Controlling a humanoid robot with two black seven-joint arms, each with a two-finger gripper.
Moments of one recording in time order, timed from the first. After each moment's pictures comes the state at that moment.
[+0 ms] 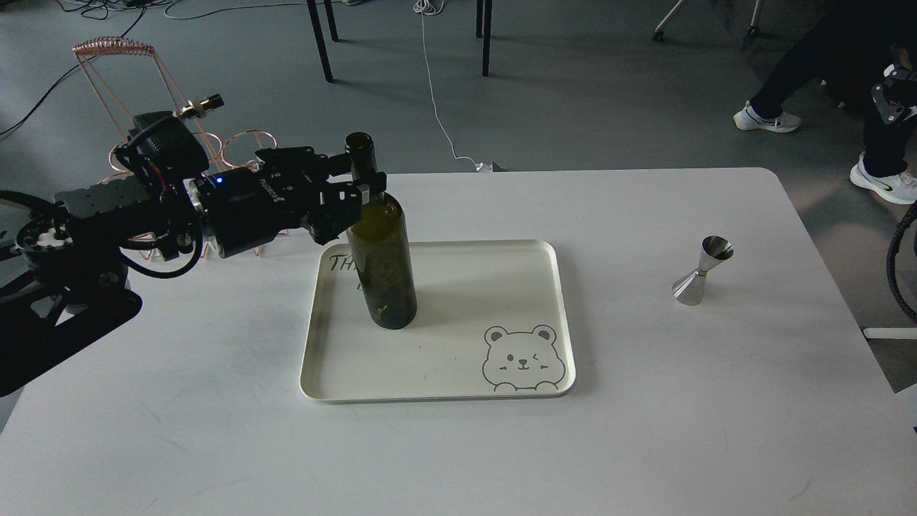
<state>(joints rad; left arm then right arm) -0.77 0.80 -0.55 -1.52 1.79 -0.04 -0.33 0.88 -0.79 0.46 0.78 0.35 0.24 0.49</state>
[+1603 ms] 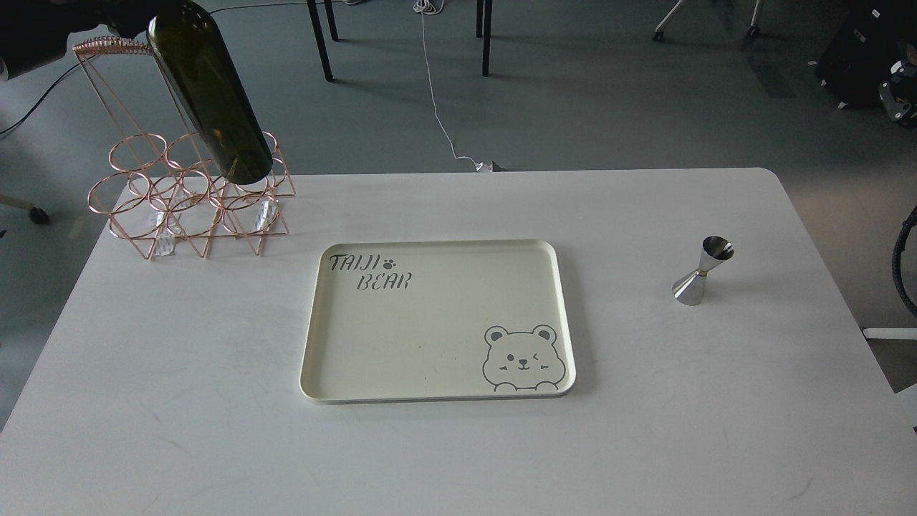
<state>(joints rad) -1.08 1.02 -0.56 -1.20 1.63 -0.16 -0.37 0.88 -0.79 0.47 0.78 0.35 0.24 0.49</state>
